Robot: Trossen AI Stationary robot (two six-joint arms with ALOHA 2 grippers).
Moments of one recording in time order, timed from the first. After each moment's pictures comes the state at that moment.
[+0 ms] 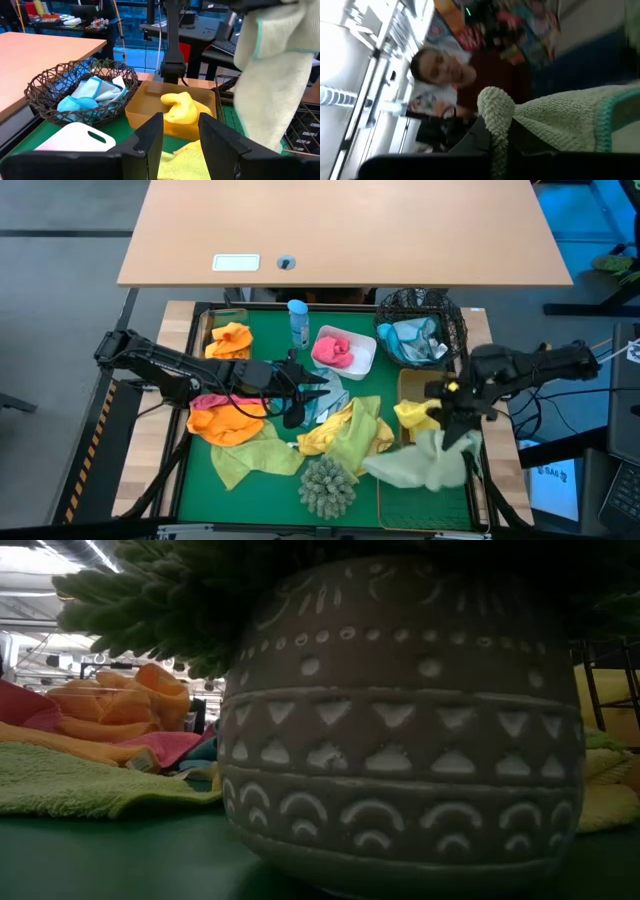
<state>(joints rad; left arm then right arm) -0.18 1.38 1.03 0.13 -0.32 -0.15 0.25 0.77 0.82 -0.09 -0.89 1.28</state>
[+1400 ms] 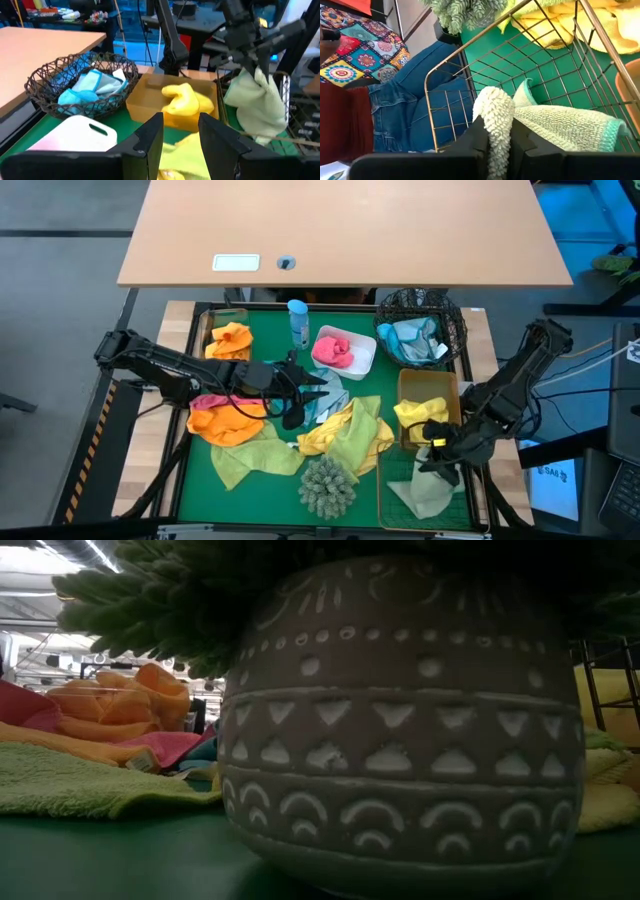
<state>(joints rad) -0.19 1.38 1.03 0.09 -0.32 -0.15 0.88 1.00 0.82 -0.58 0.13 1.31</state>
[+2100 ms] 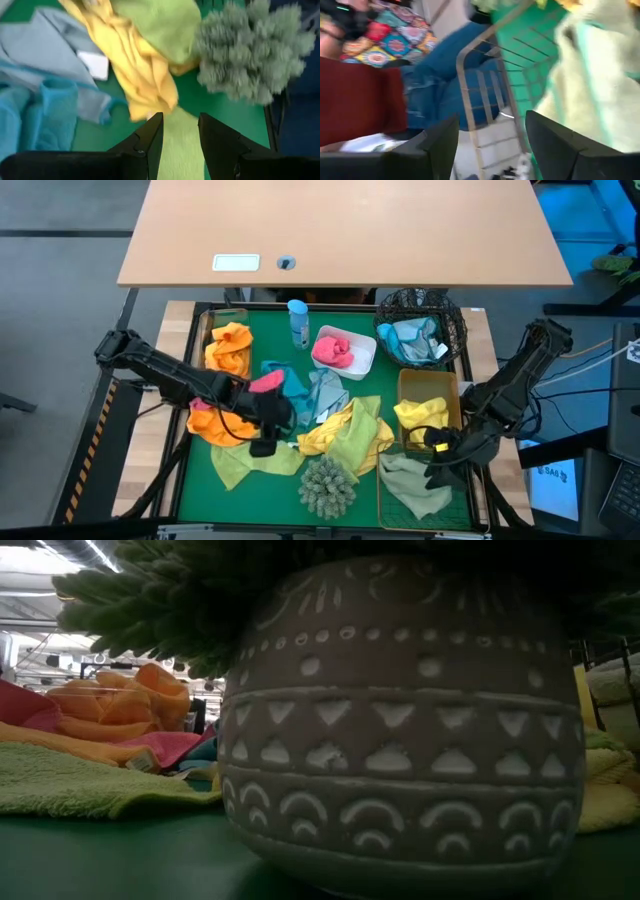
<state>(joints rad) -0.32 1.38 1.03 -0.51 0.01 -0.42 0.88 1.00 0.82 -0.45 0.01 1.34</state>
